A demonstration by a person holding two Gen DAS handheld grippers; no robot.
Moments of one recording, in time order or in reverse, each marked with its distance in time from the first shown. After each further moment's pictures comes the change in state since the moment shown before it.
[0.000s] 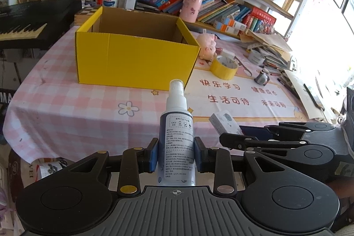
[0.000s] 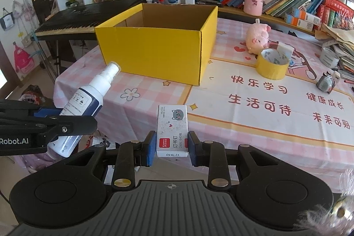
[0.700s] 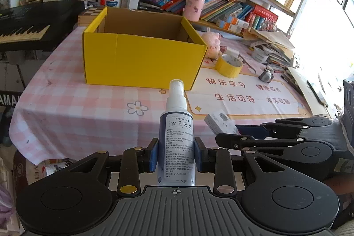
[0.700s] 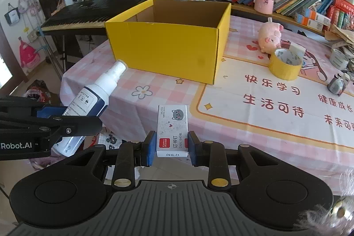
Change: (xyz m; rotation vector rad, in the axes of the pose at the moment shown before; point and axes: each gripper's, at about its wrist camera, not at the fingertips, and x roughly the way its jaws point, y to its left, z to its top) left arm -0.006 0.010 -0.001 0.012 0.006 0.019; right arm 0.009 0.016 0.005 -0.021 0.025 0.033
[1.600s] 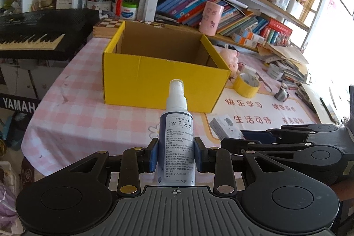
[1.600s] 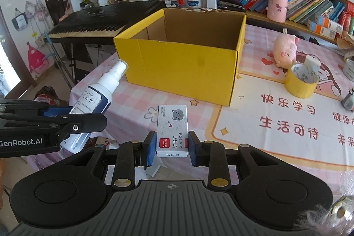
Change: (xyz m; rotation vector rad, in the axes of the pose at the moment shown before) left arm 0.002 0.025 0.031 -0.035 -0.052 0.062; right arm 0.015 0.008 0.038 0.003 -0.019 0.059
